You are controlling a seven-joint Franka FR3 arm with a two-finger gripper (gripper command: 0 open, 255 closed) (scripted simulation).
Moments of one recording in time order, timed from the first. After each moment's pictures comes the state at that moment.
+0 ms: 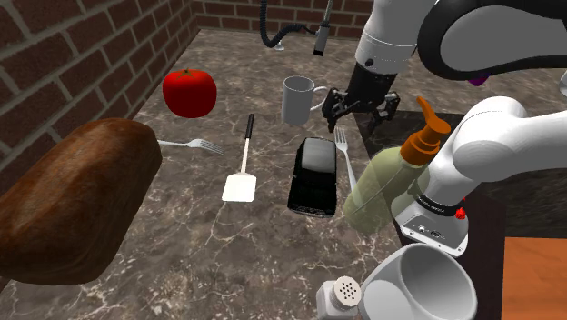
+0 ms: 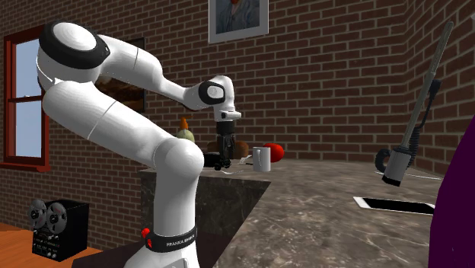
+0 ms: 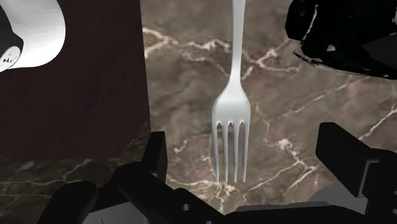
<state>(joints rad) -0.05 -1.03 0.50 -2.77 0.39 1.83 1.02</state>
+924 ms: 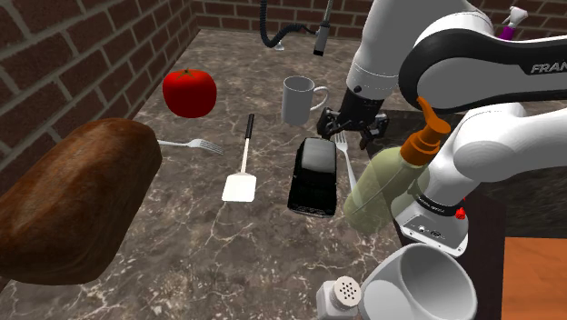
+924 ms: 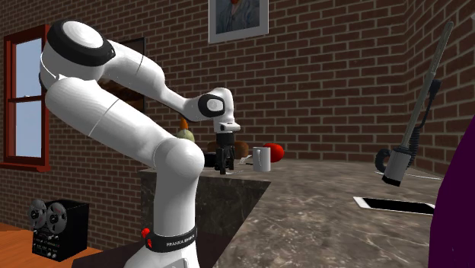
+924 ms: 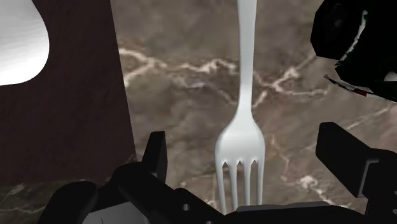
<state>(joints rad) -0.04 -0.99 0.58 -2.86 0.46 1.96 1.06</state>
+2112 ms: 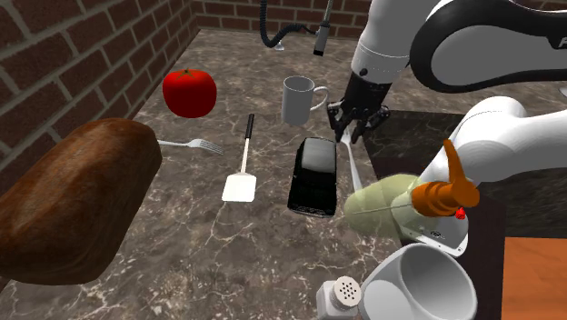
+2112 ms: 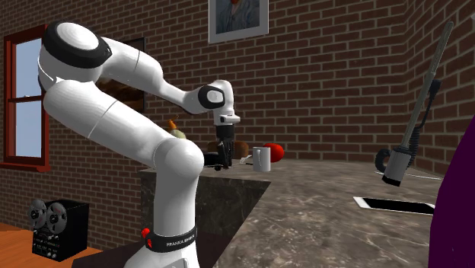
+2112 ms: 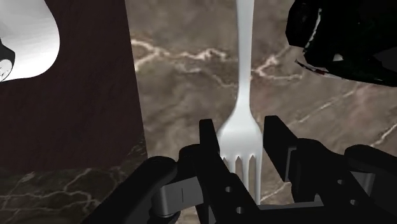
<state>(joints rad) -0.05 -1.02 0.54 -2.80 0.42 1.87 1.06</state>
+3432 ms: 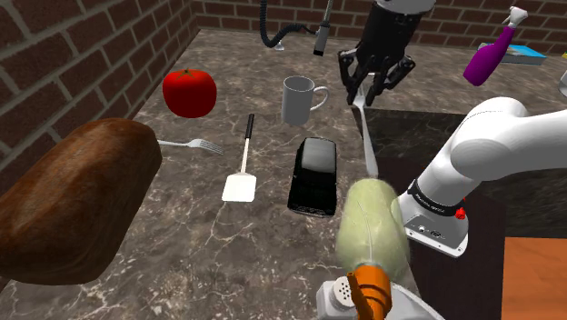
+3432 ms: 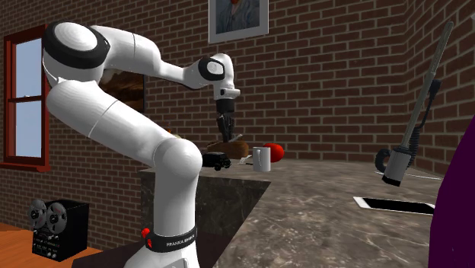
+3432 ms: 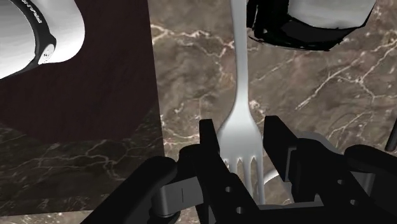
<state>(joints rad) -0.10 -1.01 0.44 -2.54 0.31 1.62 1.06</state>
